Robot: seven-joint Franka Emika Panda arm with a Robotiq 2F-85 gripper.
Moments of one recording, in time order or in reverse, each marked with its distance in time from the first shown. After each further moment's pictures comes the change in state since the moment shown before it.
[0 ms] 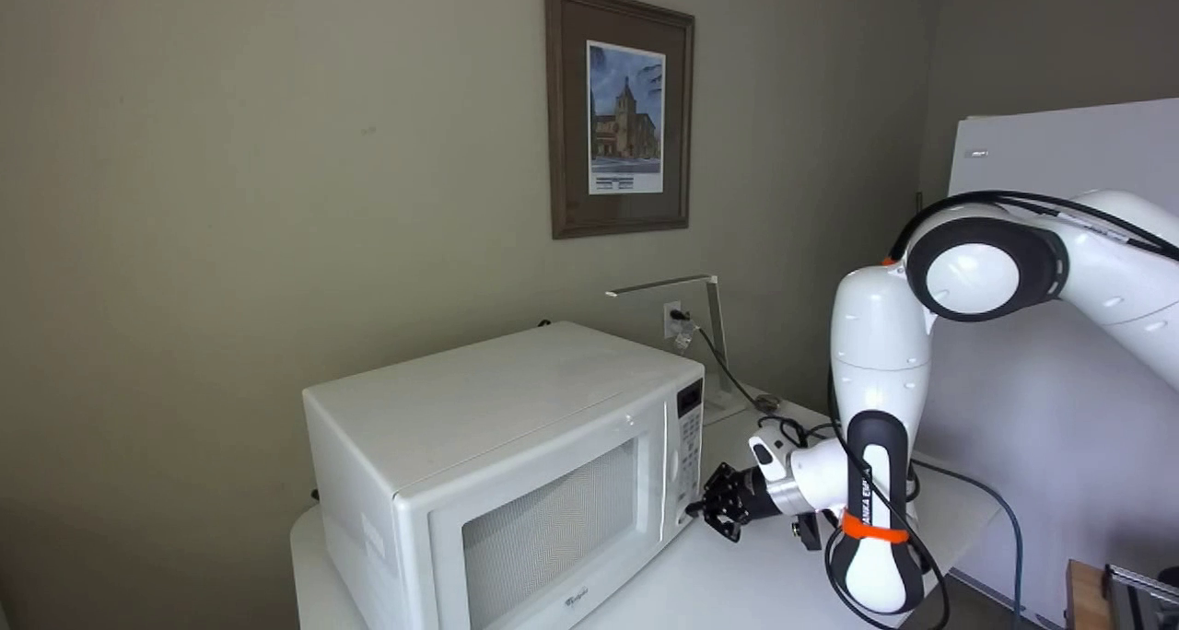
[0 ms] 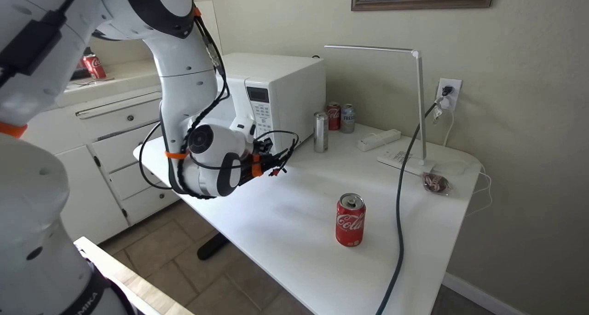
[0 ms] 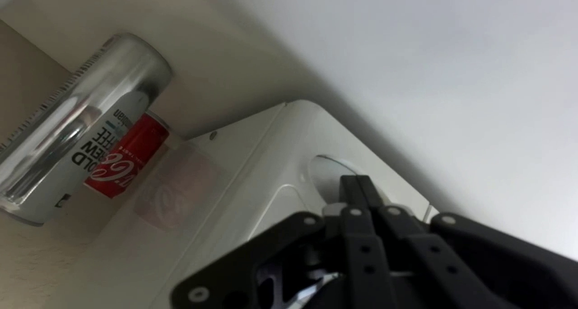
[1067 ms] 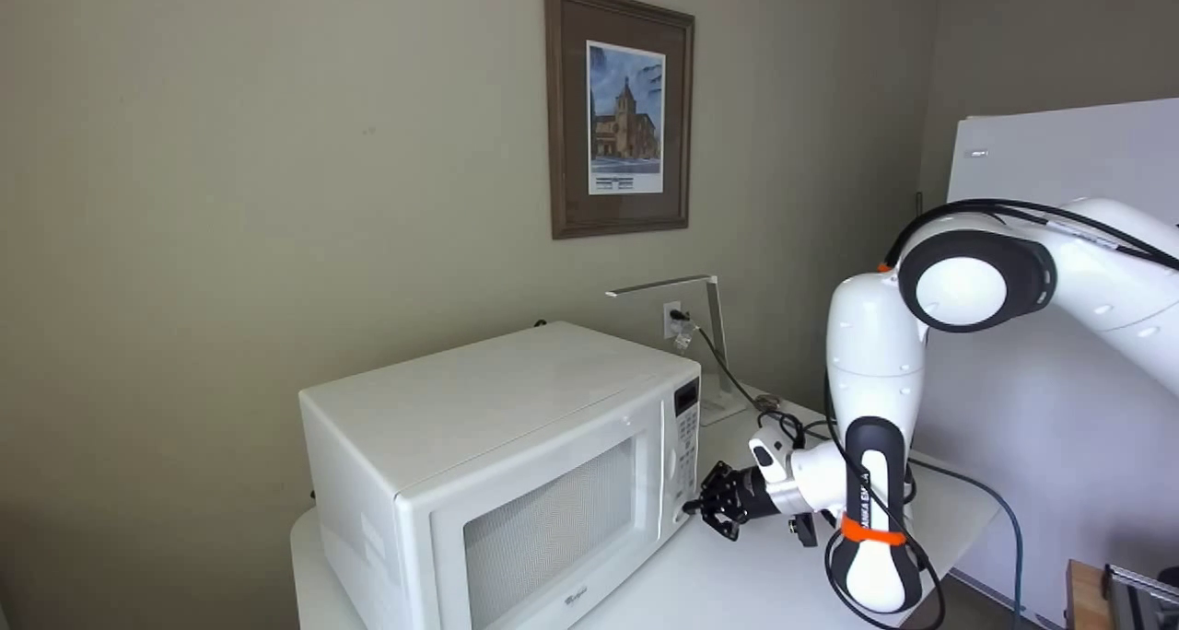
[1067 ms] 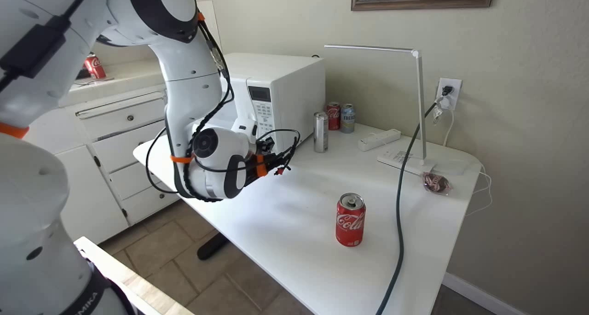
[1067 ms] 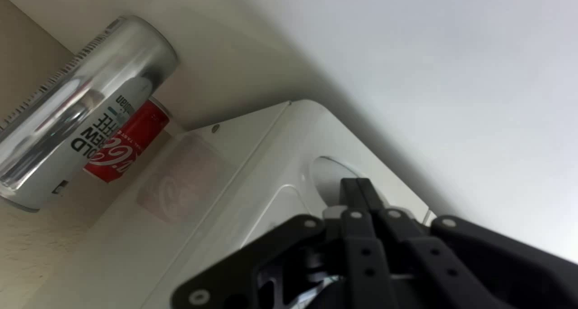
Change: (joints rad) arm -0.002 0.038 -0.028 0.035 -0.053 0.042 -0.017
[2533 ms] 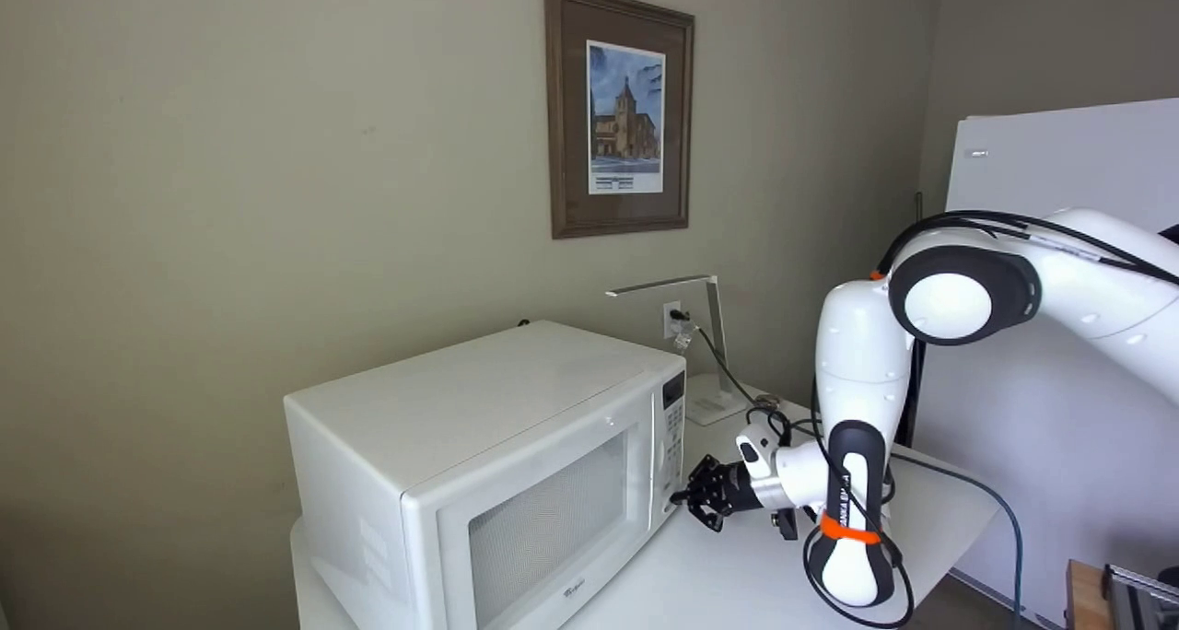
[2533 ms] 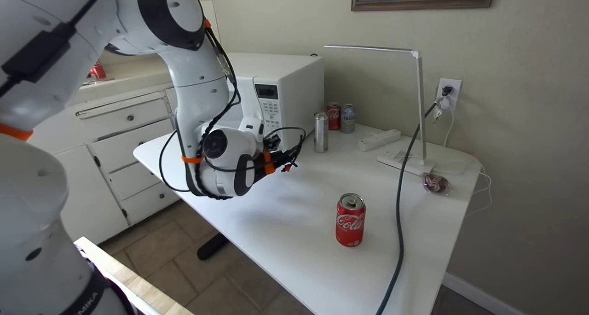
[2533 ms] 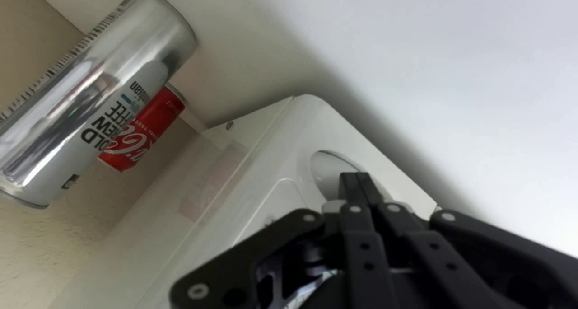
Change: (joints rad) arm -0.013 0.052 -0.006 0.103 0.005 -0.006 0.001
